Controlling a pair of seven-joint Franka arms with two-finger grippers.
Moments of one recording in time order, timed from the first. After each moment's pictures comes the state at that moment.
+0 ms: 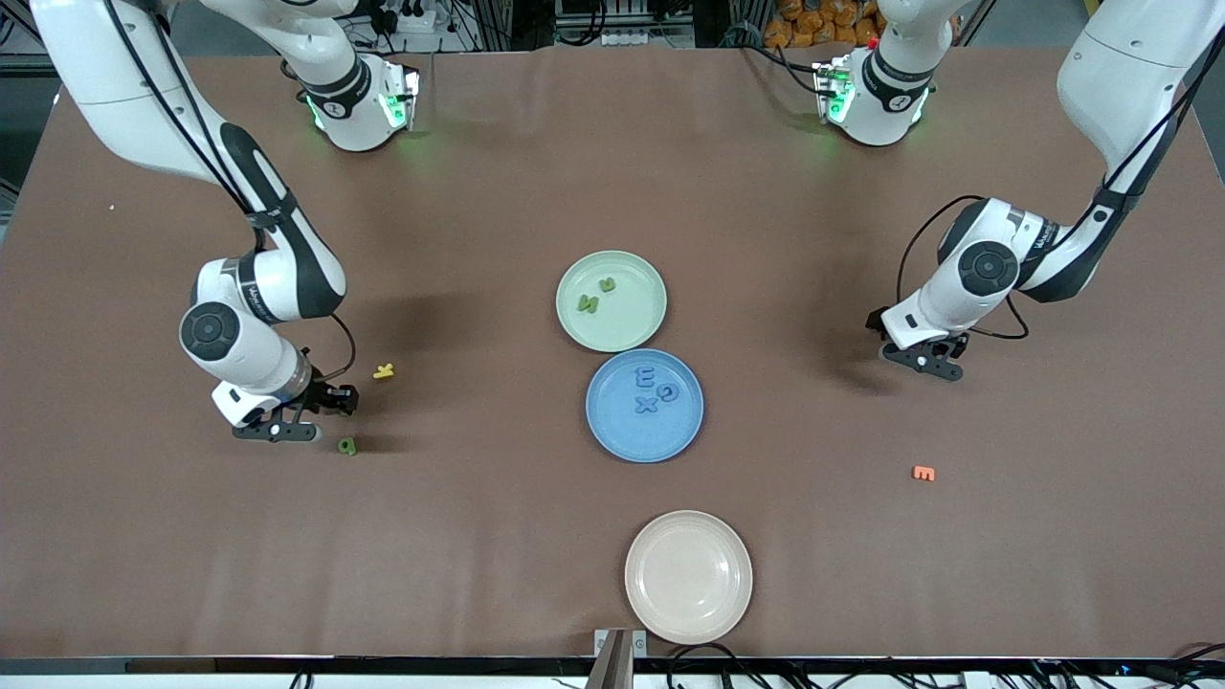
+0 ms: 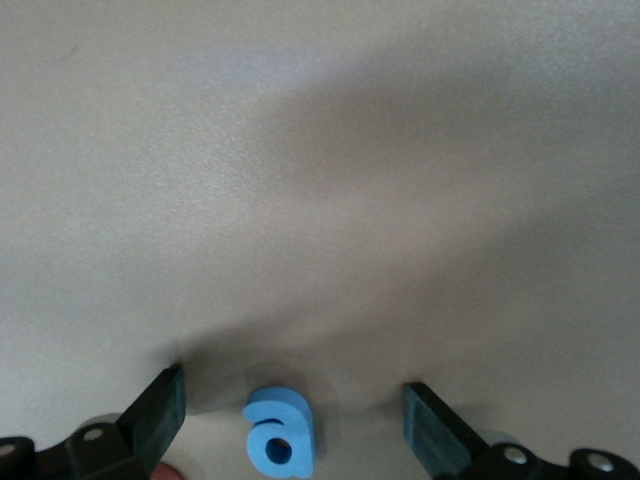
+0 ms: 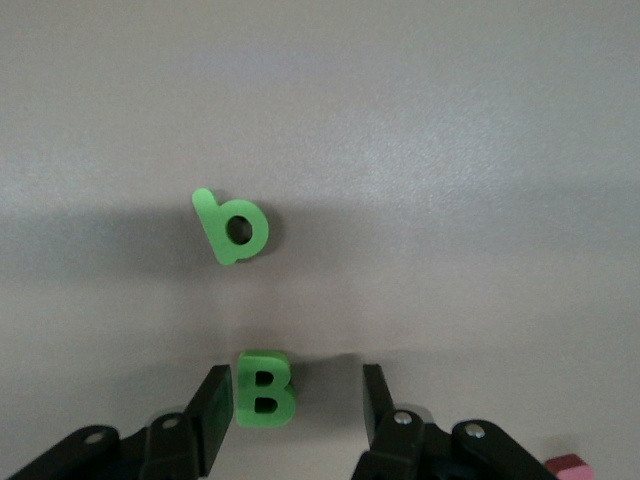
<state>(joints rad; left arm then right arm) 0.48 0.46 -0.50 -2.32 0.68 2.58 -0.18 -0.04 0.54 0.11 -2.01 -0.18 2.57 0.23</state>
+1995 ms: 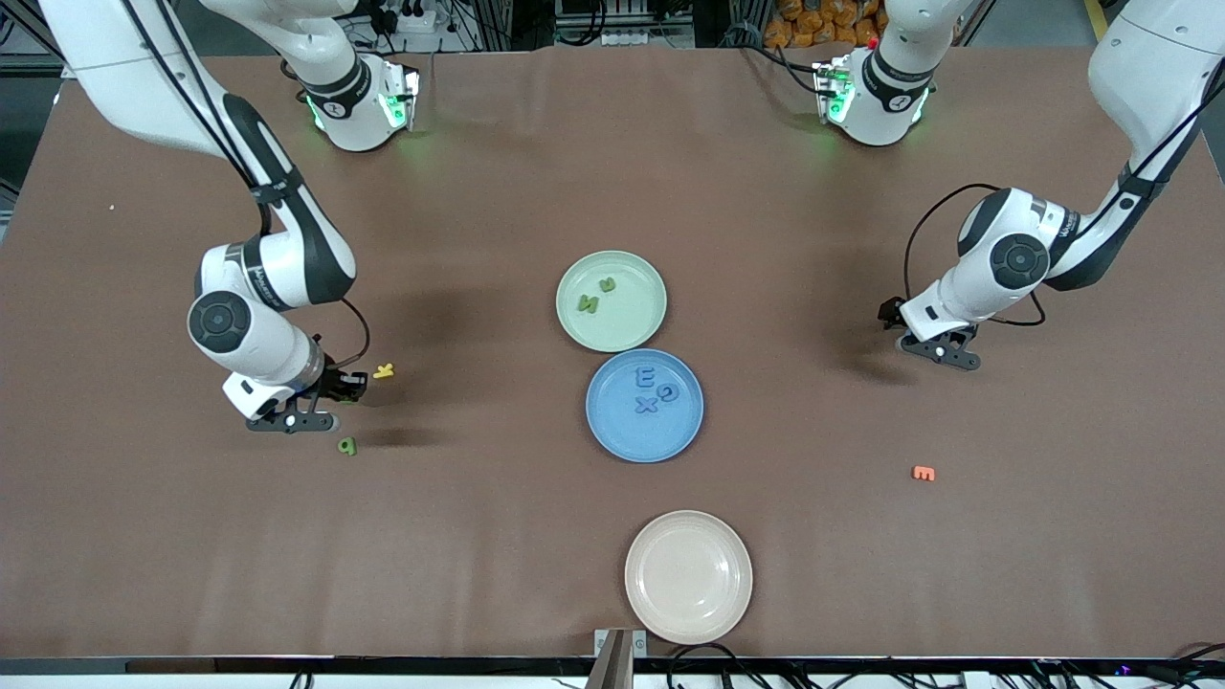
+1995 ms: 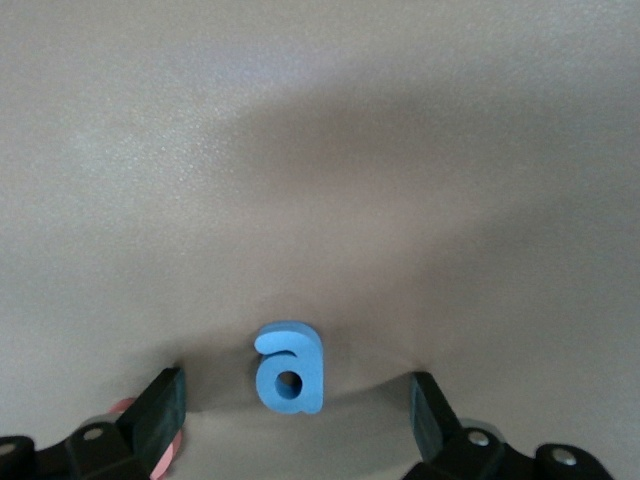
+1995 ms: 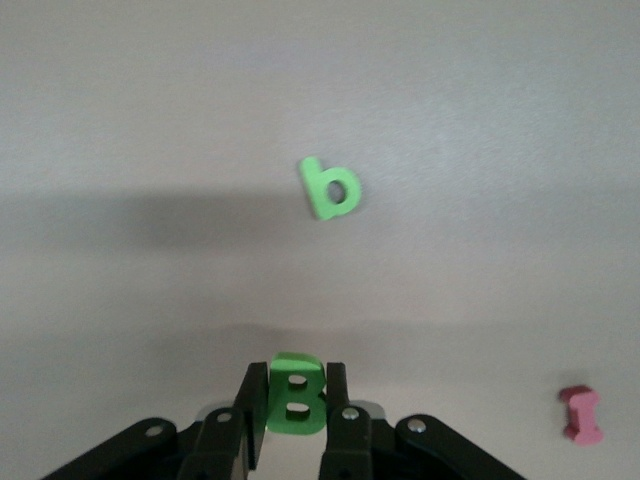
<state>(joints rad) 0.75 0.48 -0.71 -2.36 0.68 2.54 -0.17 -0.03 0.45 0.17 -2.00 -0.16 2.42 0.23</state>
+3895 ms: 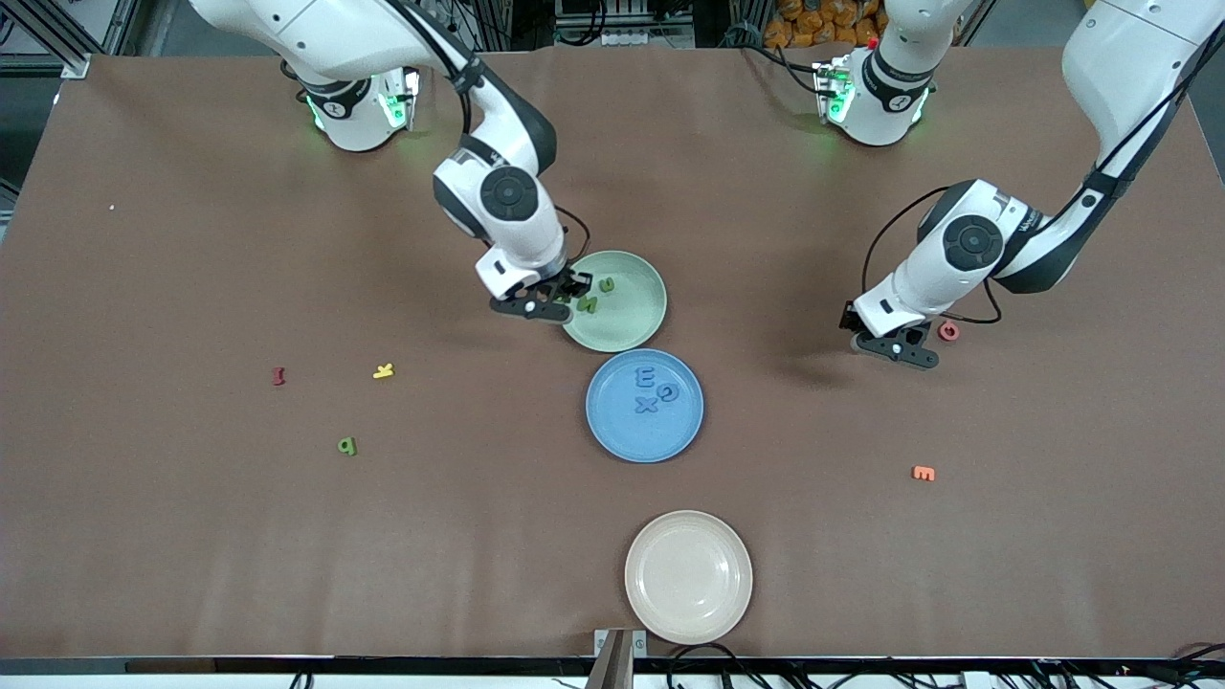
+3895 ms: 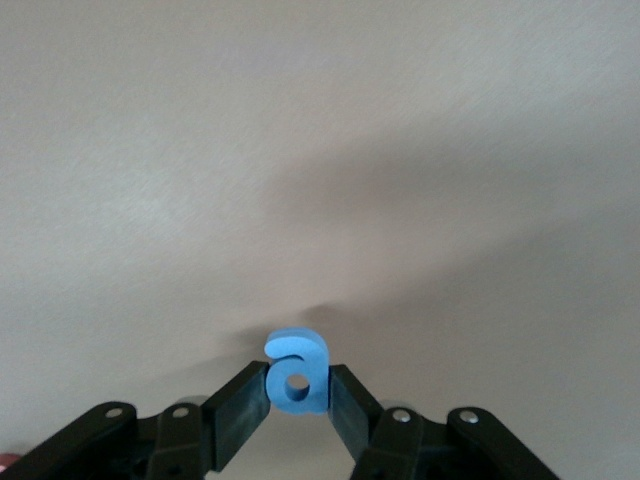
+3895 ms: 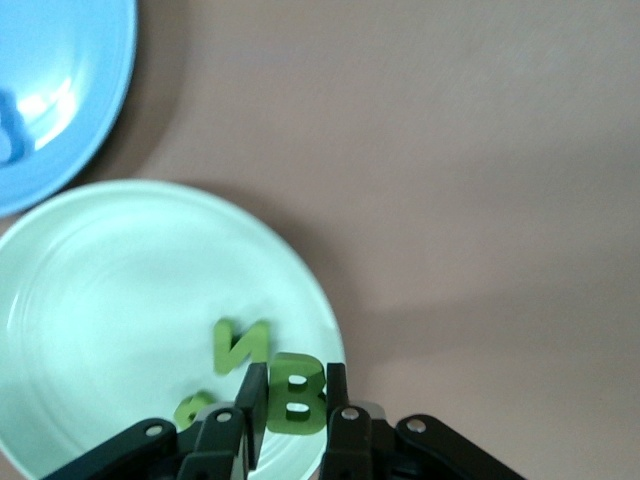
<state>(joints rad) 0.75 0.48 -0.90 -2.34 0.68 2.54 -0.36 0.38 0.47 0.40 -2.00 -0.14 2.42 1.03</state>
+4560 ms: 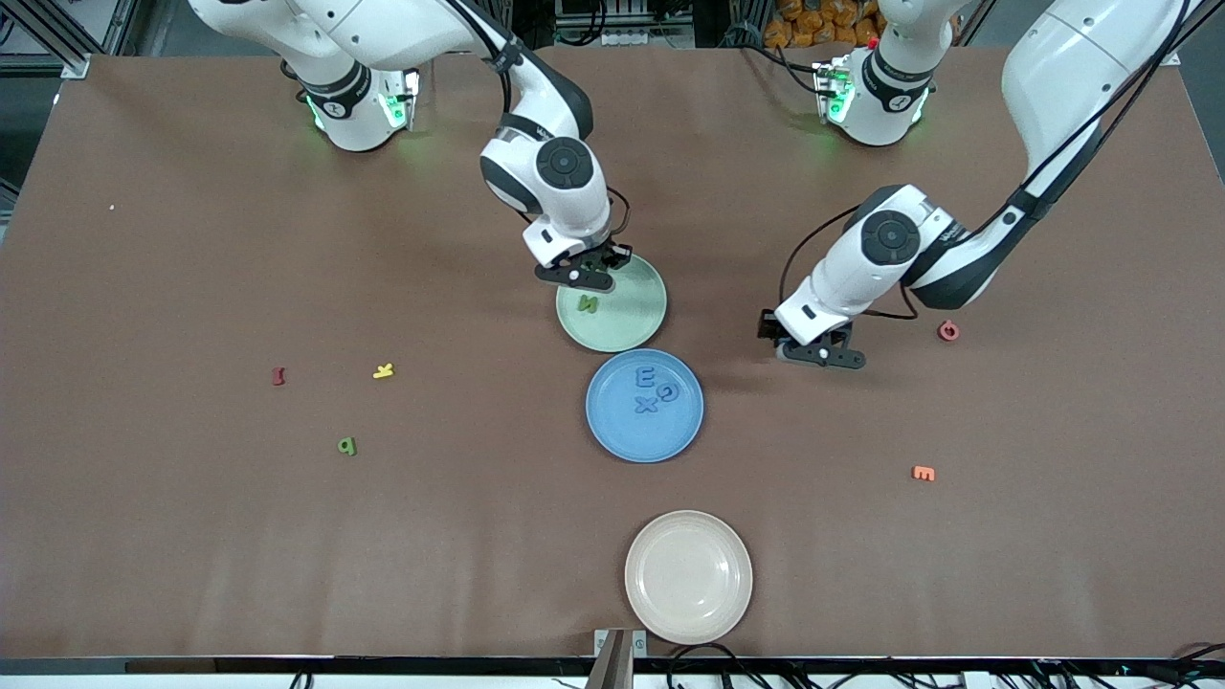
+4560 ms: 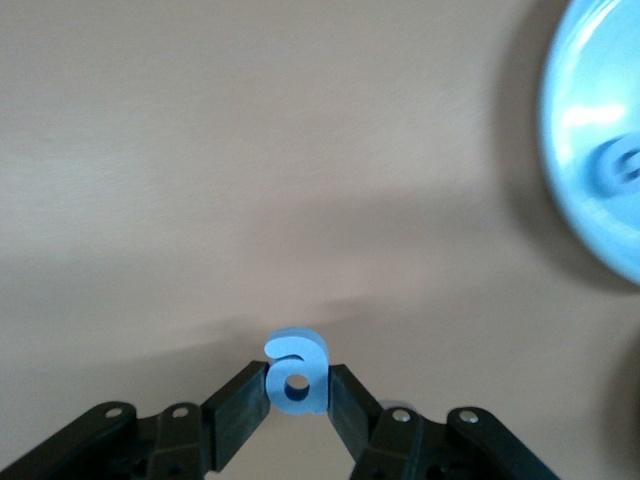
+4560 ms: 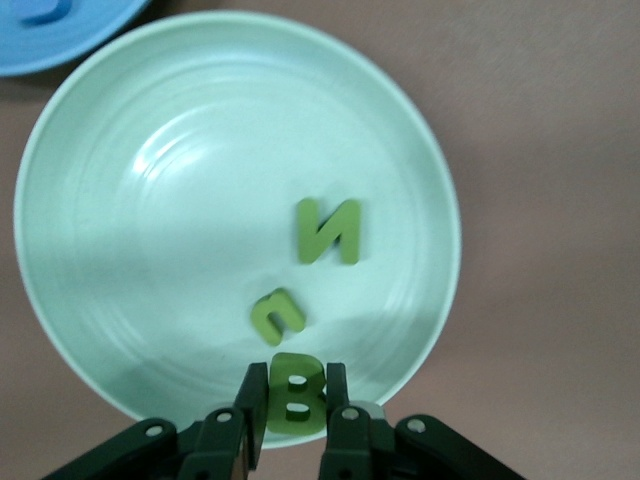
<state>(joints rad) 0.50 0.57 -0.92 -2.19 0.60 2.54 -0.71 0.51 0.52 0.41 -1.95 -0.14 2.43 1.18</state>
